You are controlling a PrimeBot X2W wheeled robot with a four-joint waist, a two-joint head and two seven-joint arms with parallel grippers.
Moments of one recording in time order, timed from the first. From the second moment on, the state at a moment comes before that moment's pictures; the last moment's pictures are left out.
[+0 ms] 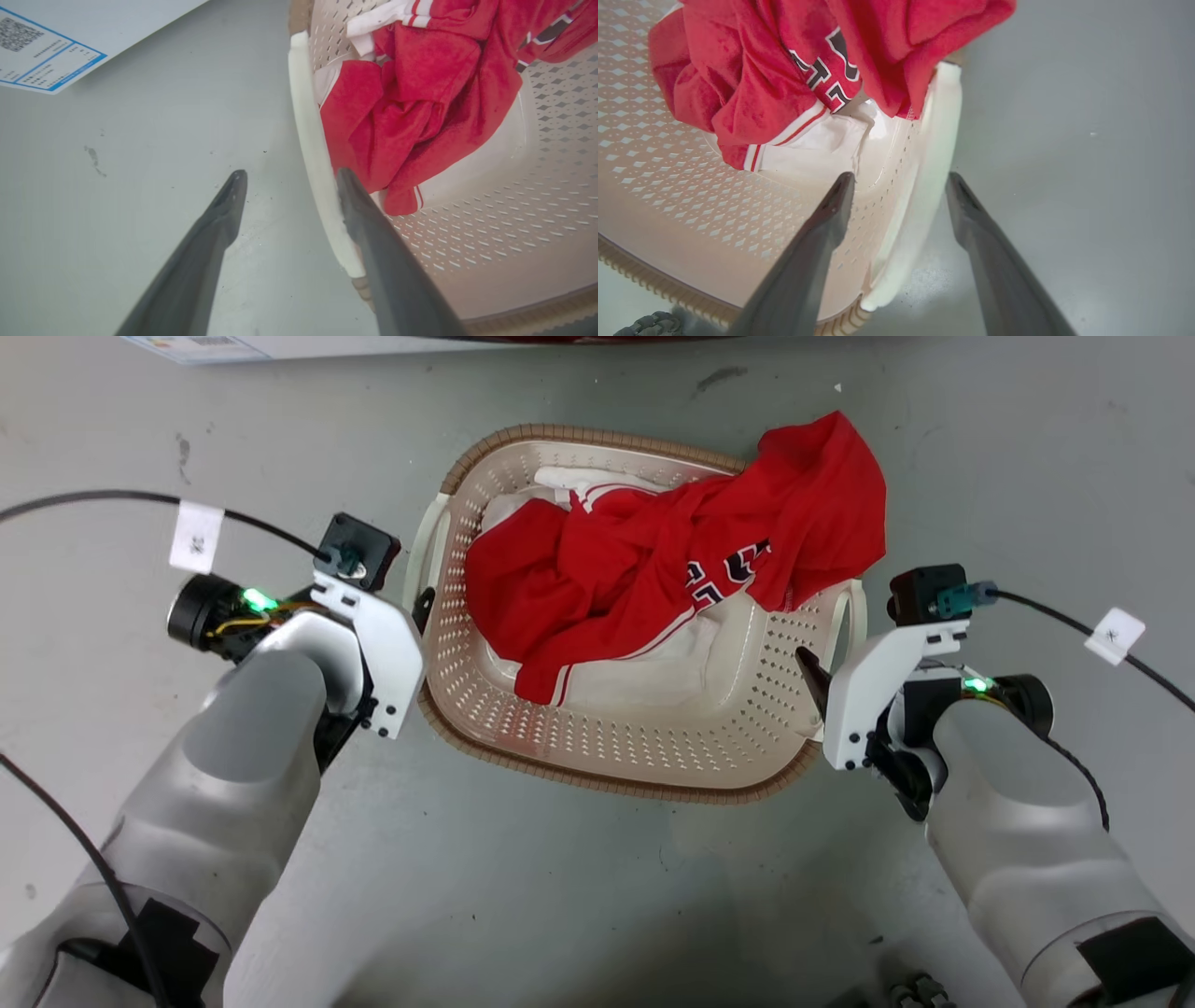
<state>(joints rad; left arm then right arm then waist) -0.97 0.30 -0.76 1.04 -0.46 -0.13 0.01 -0.88 -0.05 0.31 1.22 0.38 0.13 0.05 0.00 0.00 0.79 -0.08</state>
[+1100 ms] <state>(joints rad) -1.09 0.38 -1.13 0.99 -0.85 -0.13 0.10 -0.98 -0.05 0.45 1.29 0.50 0.13 0.06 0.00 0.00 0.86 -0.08</state>
